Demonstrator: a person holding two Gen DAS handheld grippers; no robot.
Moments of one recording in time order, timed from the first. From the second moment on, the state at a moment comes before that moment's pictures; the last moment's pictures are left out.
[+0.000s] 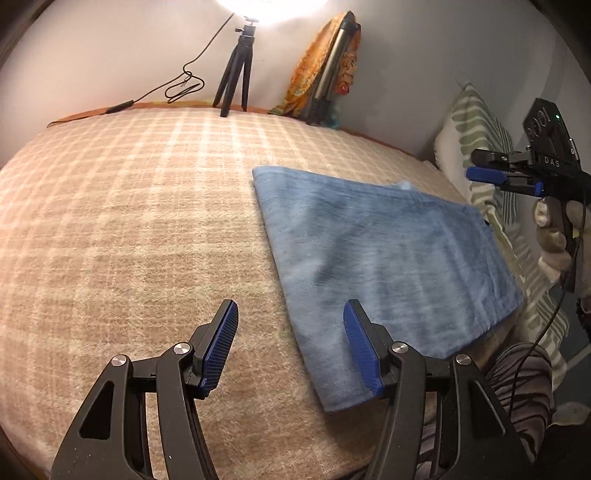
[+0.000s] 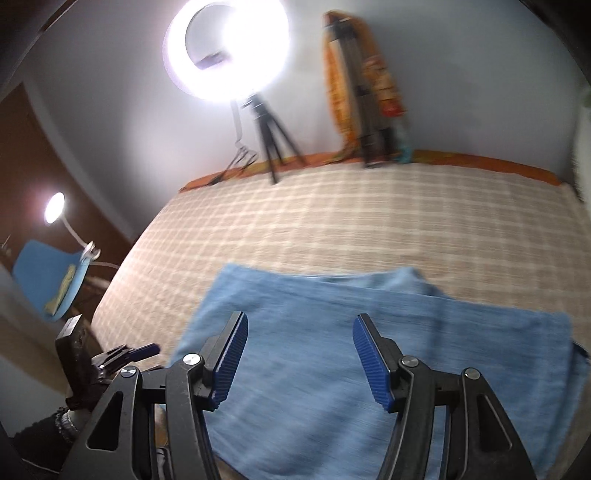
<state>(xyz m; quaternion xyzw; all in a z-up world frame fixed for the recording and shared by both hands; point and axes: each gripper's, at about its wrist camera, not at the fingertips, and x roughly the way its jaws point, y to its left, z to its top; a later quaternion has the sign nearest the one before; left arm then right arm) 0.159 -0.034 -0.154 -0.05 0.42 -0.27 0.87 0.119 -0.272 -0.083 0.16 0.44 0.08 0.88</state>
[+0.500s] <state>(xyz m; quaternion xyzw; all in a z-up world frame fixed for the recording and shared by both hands) 0.144 -0.043 -0.175 -0.02 0.41 -0.29 0.86 0.207 -0.133 -0.149 0.10 0.54 0.19 0.82</state>
